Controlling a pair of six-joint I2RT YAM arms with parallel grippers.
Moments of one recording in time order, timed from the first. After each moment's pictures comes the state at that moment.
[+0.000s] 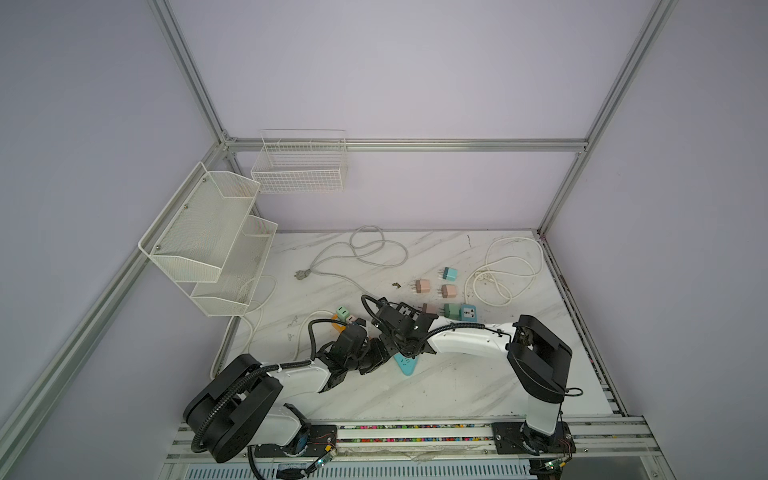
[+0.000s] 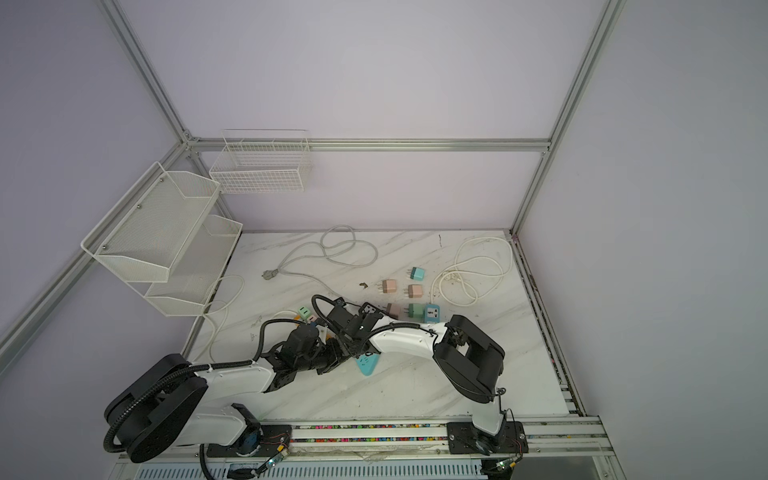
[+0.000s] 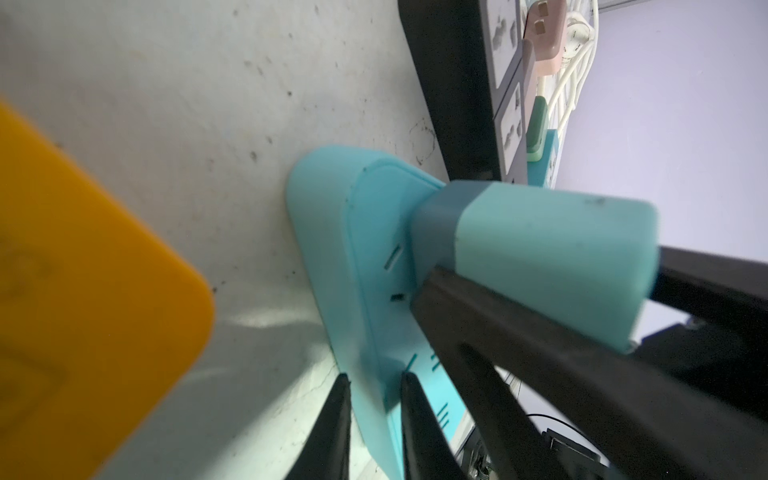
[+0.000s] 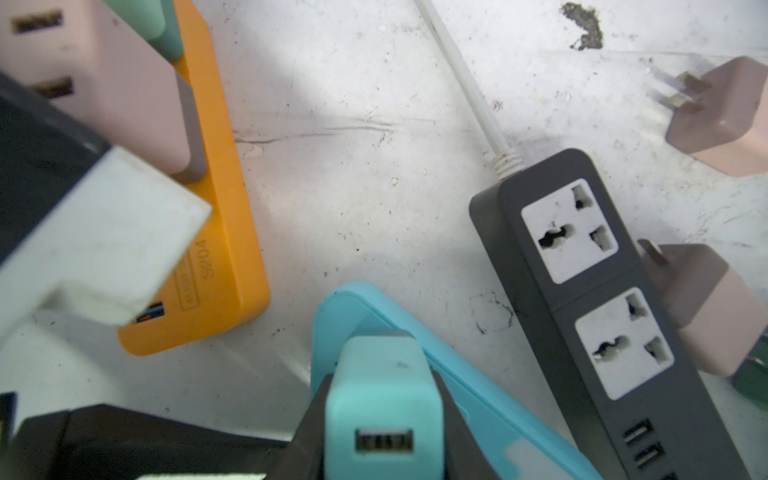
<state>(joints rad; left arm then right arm) -0.66 1.36 0.34 0.32 0.31 -1.15 1.08 1.87 1.27 -0.46 0.28 0.42</state>
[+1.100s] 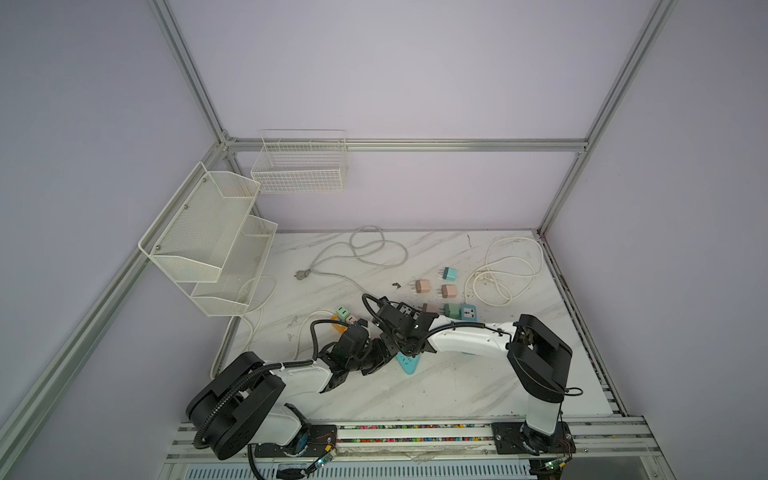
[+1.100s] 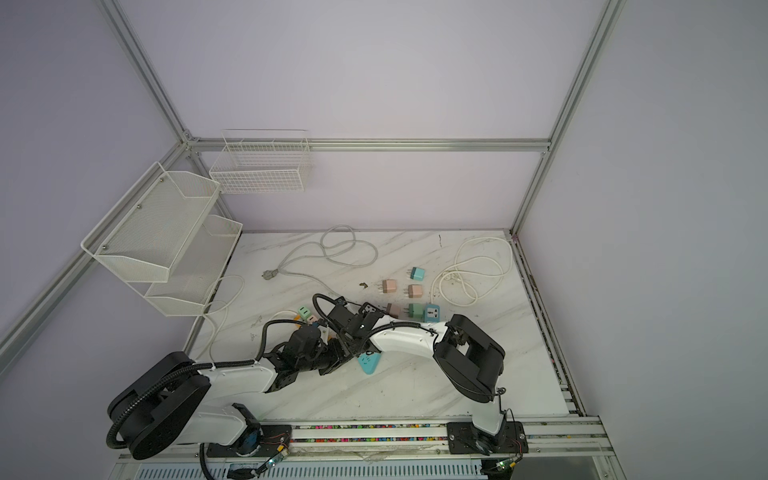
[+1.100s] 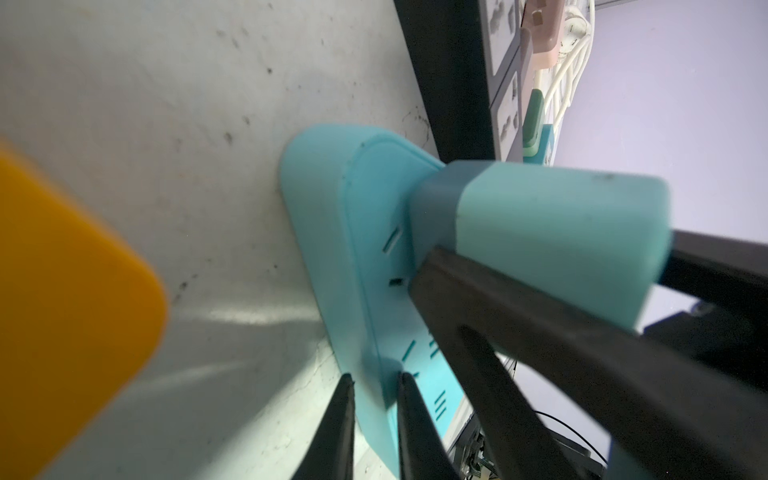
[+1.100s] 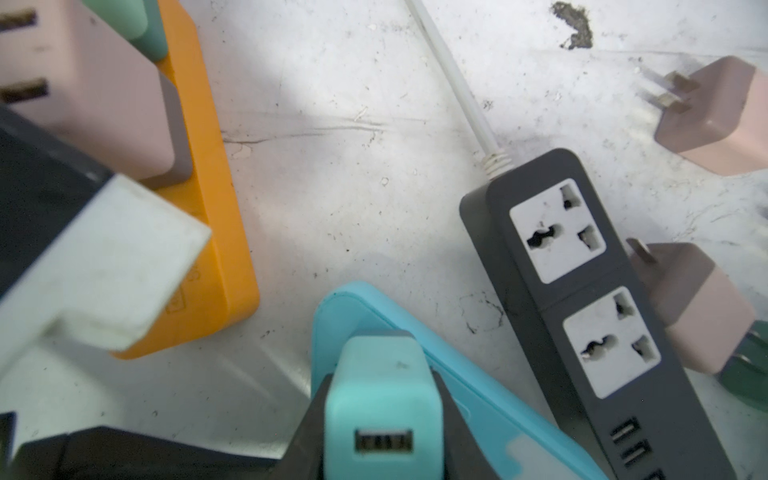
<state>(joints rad) -0.67 1.38 0.35 0.34 0.31 -1.18 1.07 1.87 1.27 -0.47 0.29 0.42</state>
